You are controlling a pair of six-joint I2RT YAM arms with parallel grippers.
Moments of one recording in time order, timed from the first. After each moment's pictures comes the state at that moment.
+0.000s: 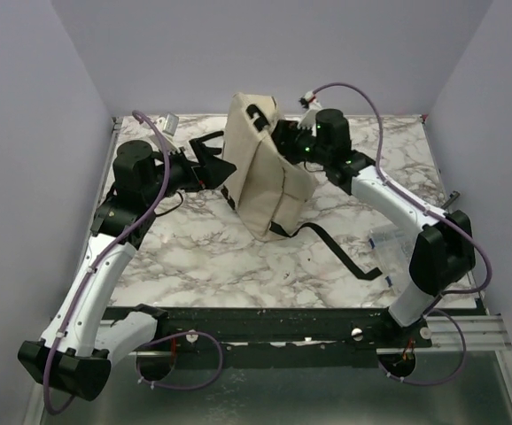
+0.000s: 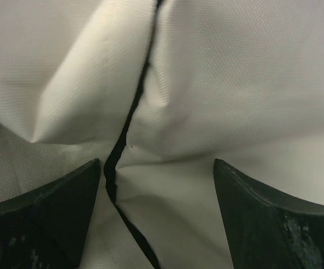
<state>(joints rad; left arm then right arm) -0.28 0.99 1.12 -0.32 0.46 -0.61 0.49 1.66 1.41 -0.01 -0.33 0.53</state>
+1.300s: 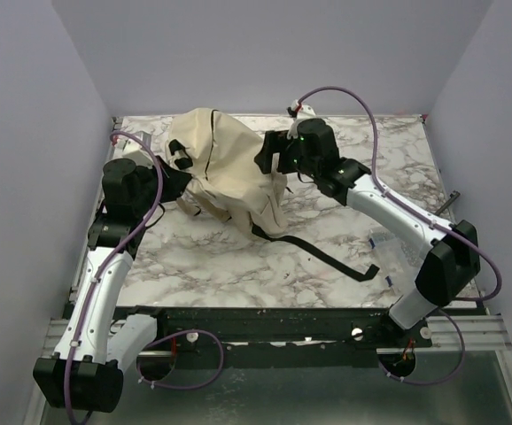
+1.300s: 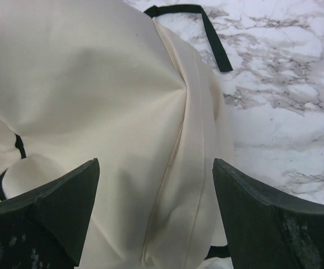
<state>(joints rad) -0.10 0.92 0.94 -0.31 0.29 -0.47 0.67 1.59 1.43 -0.19 0.08 0.38</state>
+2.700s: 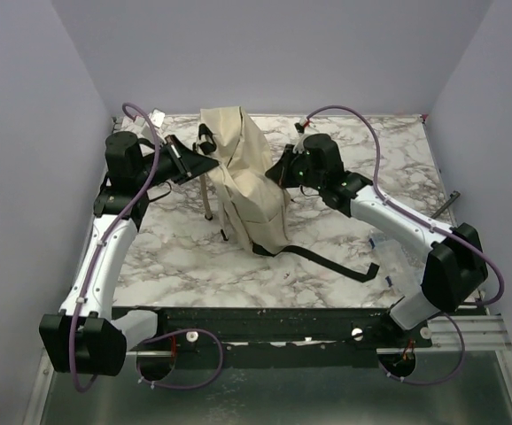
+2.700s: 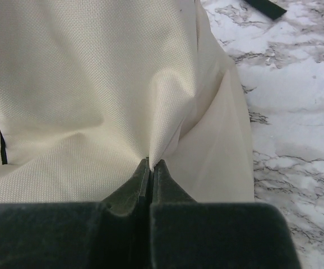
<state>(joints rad) -0.08 1.11 1.08 -0.18 0.75 -0.77 0.65 1.56 1.24 -0.08 -0.08 0.53</state>
